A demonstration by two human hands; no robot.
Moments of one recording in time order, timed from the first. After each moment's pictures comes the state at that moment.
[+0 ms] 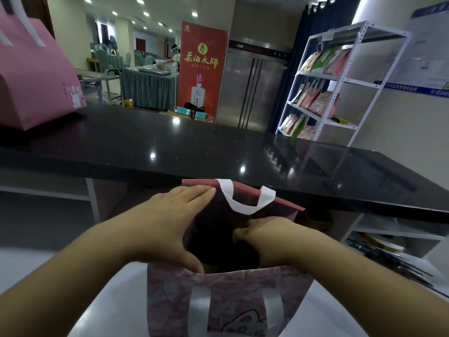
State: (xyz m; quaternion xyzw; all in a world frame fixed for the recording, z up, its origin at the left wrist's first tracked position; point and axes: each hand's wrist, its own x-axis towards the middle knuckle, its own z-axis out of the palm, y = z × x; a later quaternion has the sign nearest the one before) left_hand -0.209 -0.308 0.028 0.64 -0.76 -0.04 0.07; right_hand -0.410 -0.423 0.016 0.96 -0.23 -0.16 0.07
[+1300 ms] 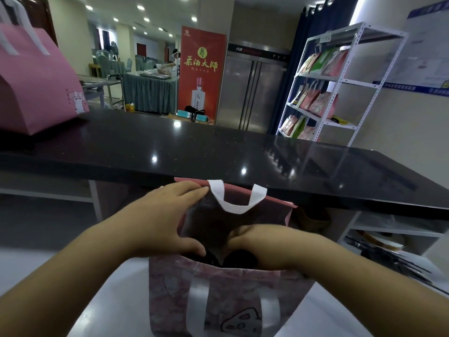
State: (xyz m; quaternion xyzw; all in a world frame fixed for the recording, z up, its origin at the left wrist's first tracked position) left_hand -0.210 -0.300 0.031 0.64 -0.75 0.00 0.15; right_hand -0.417 -0.405 0.020 0.97 -0.18 -0.14 -0.03
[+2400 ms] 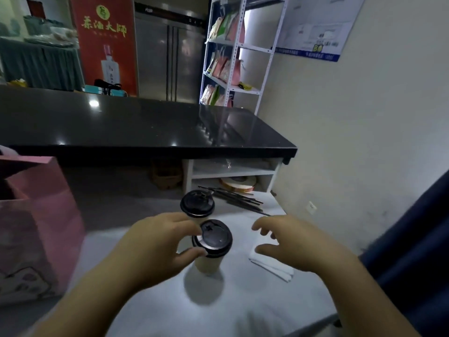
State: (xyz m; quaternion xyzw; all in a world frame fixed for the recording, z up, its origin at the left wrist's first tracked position) left_hand -0.610 -0.352 -0.005 0.53 -0.82 -0.01 0.21; right_hand -0.866 -0.405 0.016 0.84 -0.53 -0.02 -0.10
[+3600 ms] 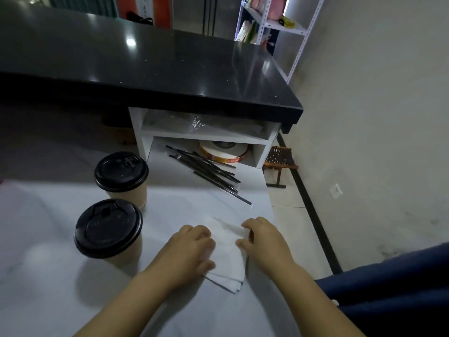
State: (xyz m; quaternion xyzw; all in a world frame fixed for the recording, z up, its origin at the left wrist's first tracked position) left_hand -0.814 -0.490 -0.177 0.63 -0.75 -0.17 0.11; right_hand -1.001 -0.568 -0.162 0.80 -0.55 0.07 -0.22
